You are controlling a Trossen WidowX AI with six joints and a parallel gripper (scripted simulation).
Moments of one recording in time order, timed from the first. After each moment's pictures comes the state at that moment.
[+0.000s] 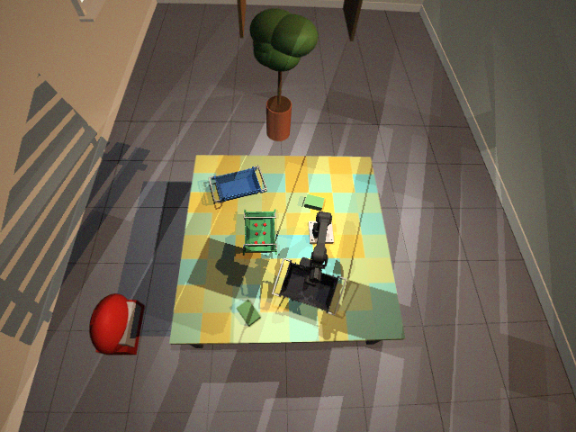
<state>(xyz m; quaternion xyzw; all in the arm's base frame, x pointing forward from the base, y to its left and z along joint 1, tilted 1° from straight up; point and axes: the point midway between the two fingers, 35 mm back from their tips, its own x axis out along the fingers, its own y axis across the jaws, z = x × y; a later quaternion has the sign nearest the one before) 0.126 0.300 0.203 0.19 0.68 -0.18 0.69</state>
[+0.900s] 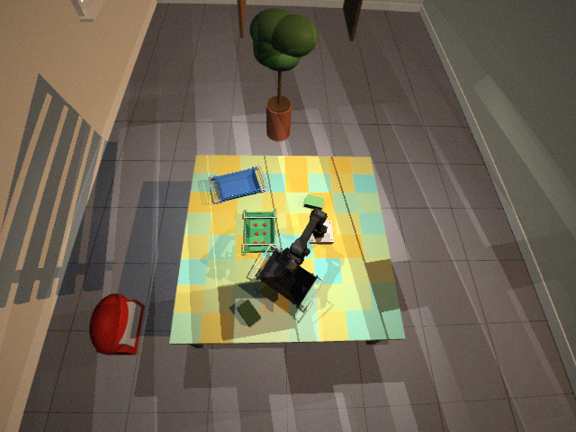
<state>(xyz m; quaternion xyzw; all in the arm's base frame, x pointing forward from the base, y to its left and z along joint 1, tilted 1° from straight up) 0.214 0.244 0.203 0.29 0.64 -0.28 0.65</state>
